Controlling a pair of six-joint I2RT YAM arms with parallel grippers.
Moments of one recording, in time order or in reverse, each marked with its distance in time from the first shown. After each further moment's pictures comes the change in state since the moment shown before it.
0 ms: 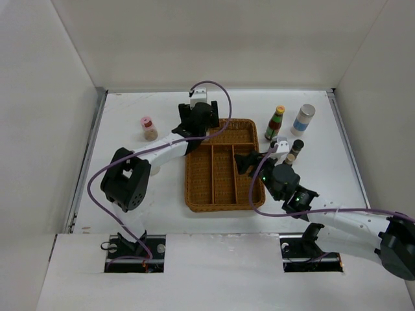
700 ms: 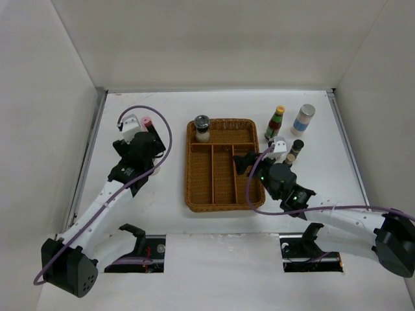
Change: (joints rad) left arm 0.195 -0.844 -0.487 -0.403 -0.134 -0.169; right arm -0.006 0.041 0.000 -0.002 -0.006 0.007
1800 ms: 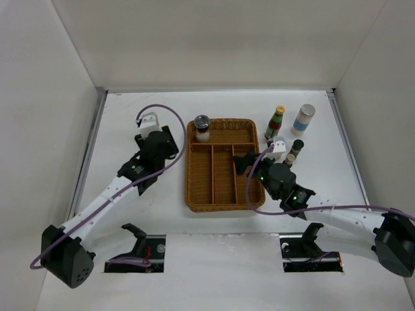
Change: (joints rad) left arm -0.086 0.055 -0.021 0.013 0.090 -0.031; right arm 0.000 0.005 0.000 -0.006 -0.007 0.001
